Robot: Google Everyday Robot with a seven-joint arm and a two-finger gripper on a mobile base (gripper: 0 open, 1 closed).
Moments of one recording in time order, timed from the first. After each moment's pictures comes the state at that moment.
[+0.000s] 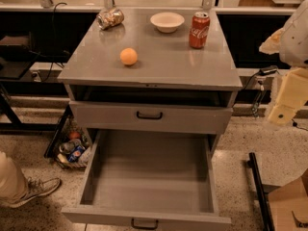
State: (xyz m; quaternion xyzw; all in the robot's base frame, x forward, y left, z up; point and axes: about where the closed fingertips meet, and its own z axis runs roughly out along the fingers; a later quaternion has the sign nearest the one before) arm 0.438 -0.216 0.977 -0.60 0.78 -0.04 0.16
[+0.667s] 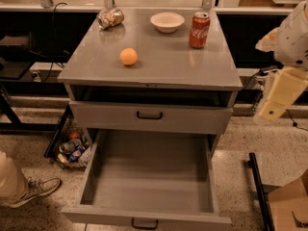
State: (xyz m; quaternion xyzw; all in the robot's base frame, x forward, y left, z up) arm 0.454 -0.211 0.973 -0.60 0.78 -0.03 0.19
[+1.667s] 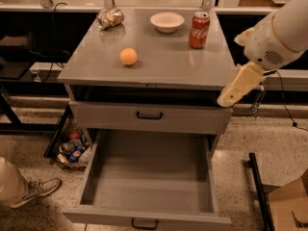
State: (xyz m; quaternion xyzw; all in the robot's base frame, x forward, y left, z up) arm 0.530 -0.184 0.947 -0.56 0.78 0.00 0.30
